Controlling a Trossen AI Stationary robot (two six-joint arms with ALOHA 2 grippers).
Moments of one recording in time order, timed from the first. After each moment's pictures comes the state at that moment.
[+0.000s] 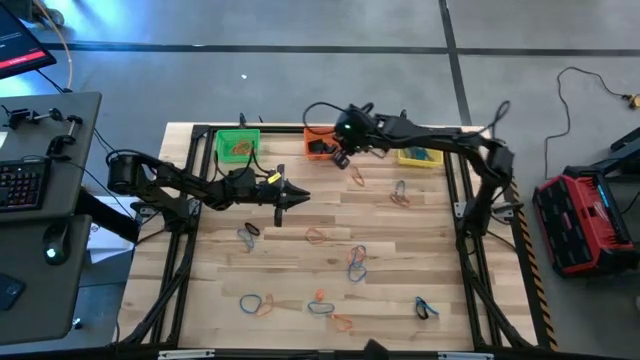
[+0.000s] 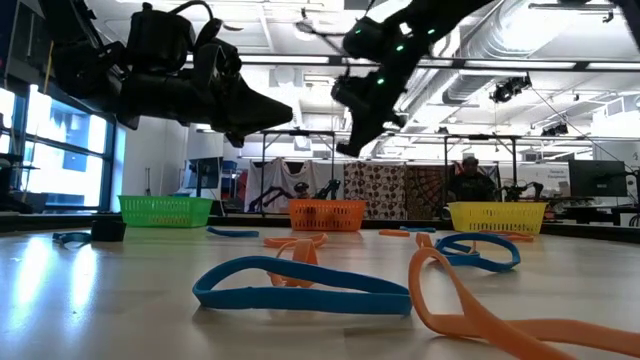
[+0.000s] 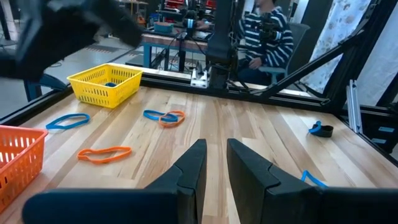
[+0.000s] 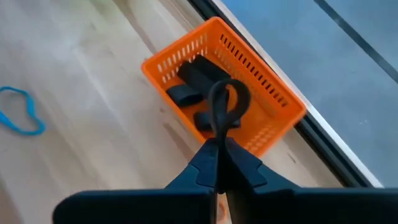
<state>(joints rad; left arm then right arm) 0.19 1.52 0.38 1.05 0.16 -0.11 -0.43 1.80 1.47 -0.59 0.17 0.10</state>
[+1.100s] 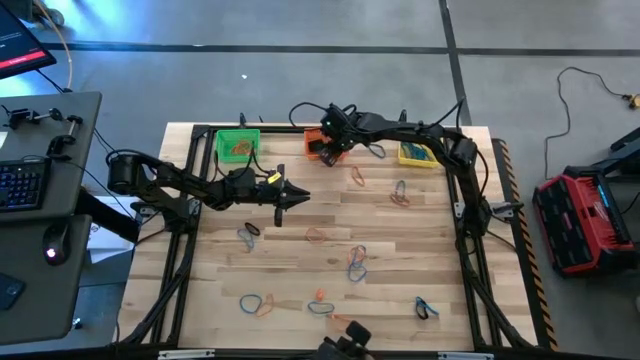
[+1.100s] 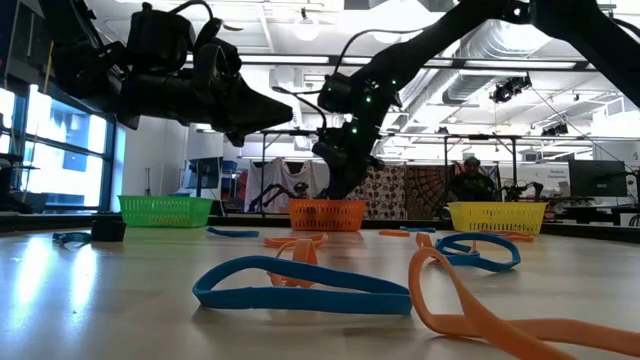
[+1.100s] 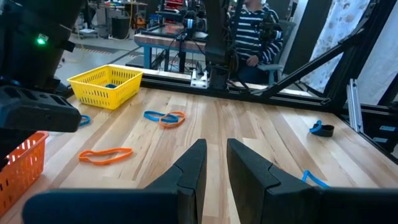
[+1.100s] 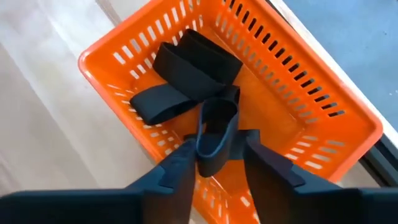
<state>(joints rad) 0.19 1.52 0.38 1.05 0.16 -0.10 -0.50 2.11 1.66 -0.60 0.08 0.11</state>
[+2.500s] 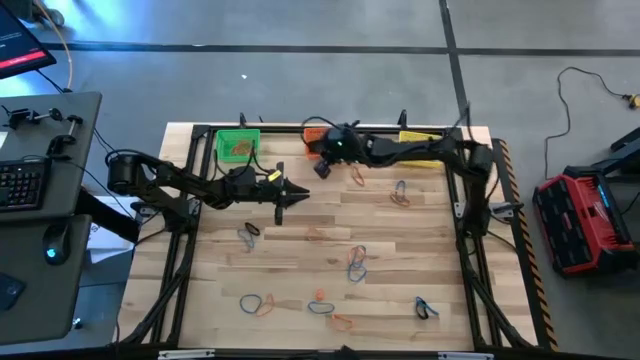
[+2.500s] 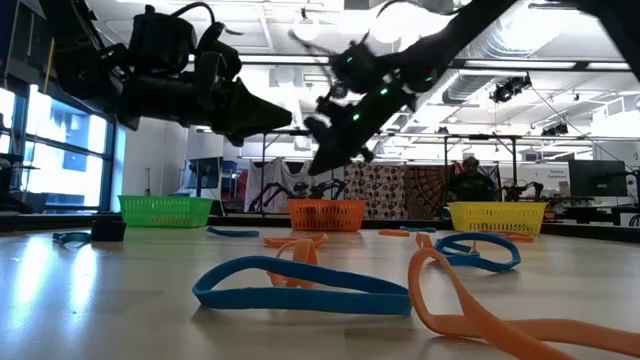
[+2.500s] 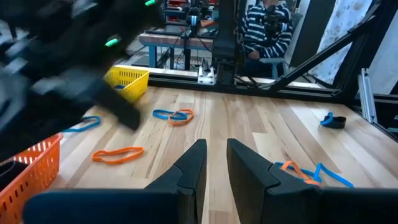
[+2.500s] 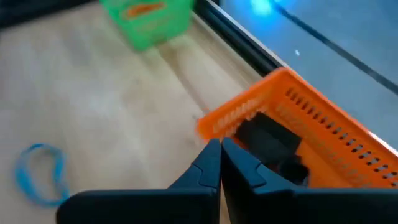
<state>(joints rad) 0.21 1.52 0.38 1.03 0.17 -0.05 -0.38 1.94 1.28 0.02 0.11 0.11</state>
